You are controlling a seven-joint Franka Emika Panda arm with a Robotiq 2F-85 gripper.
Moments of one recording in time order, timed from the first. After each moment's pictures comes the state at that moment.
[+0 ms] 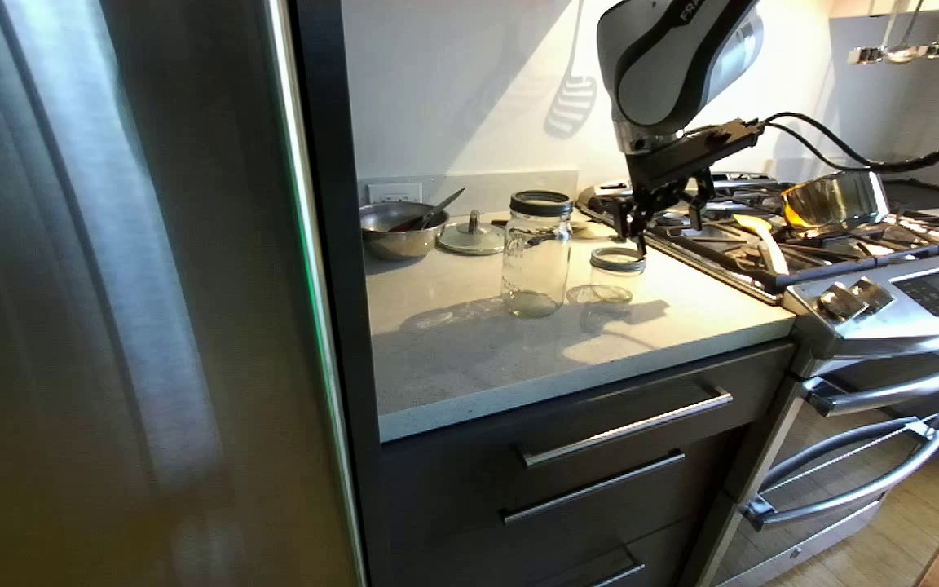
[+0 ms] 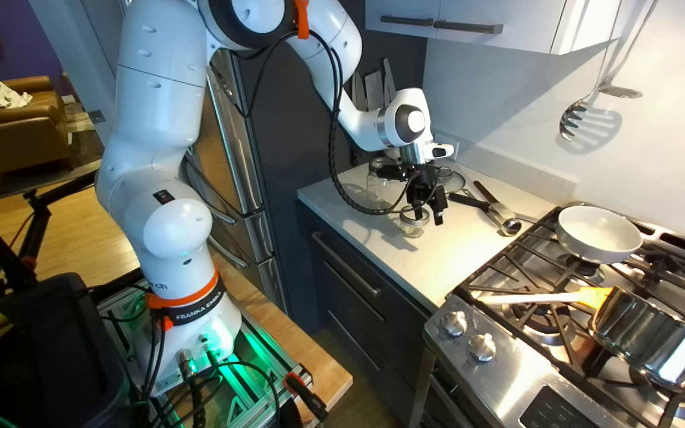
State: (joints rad) arm 0.04 0.43 -0.27 -2.03 -0.47 2.36 0.51
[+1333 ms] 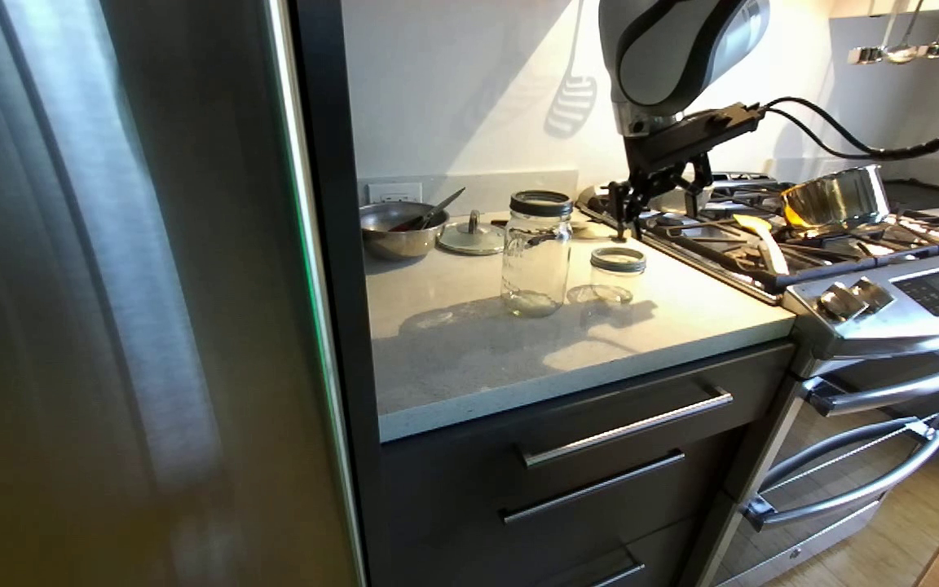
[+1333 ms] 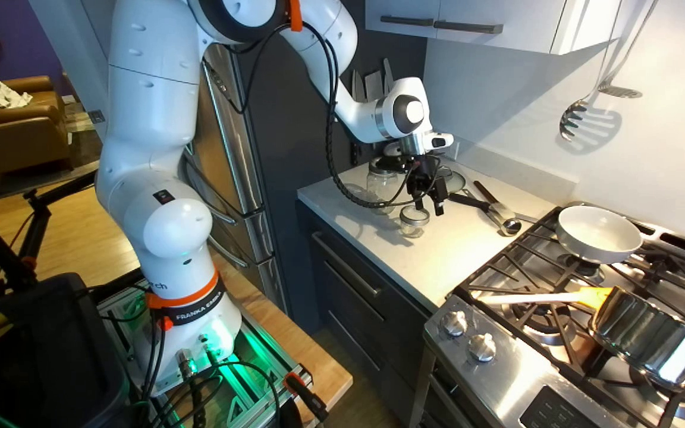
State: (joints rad) arm 0.04 0.38 -0.26 -2.04 -0.47 2.36 0.51
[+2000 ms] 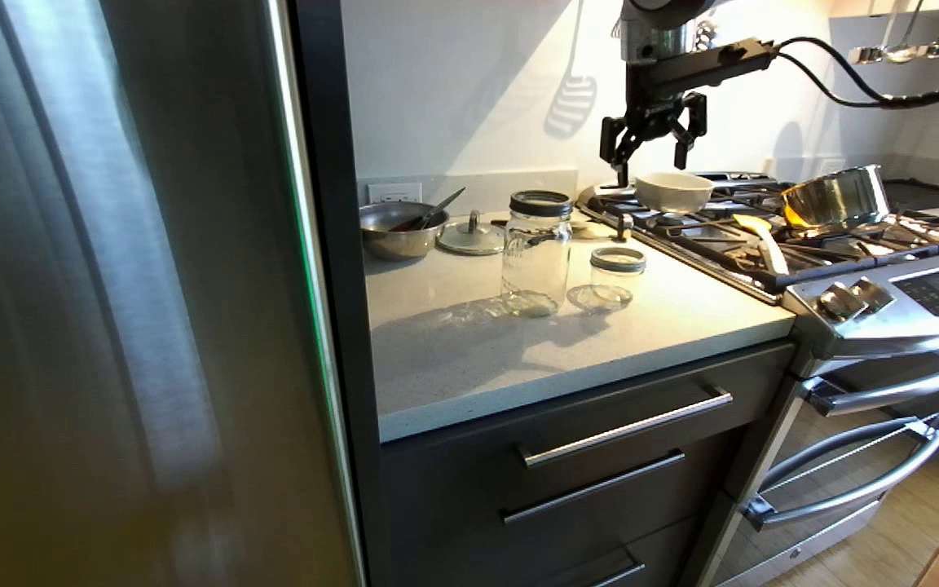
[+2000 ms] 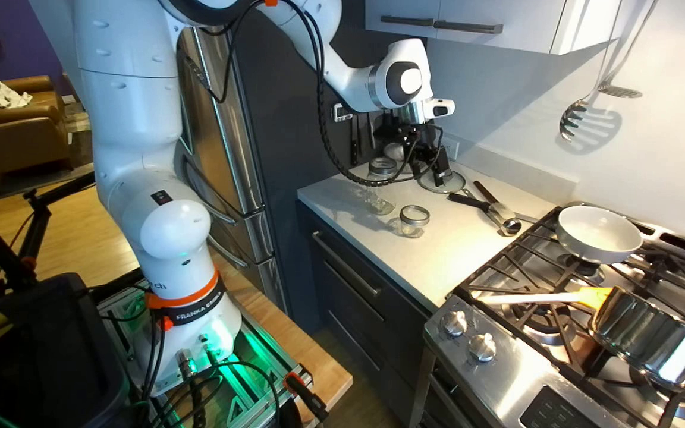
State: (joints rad) arm 0.01 0.21 -0.21 -2.06 -0.35 2.35 0.36
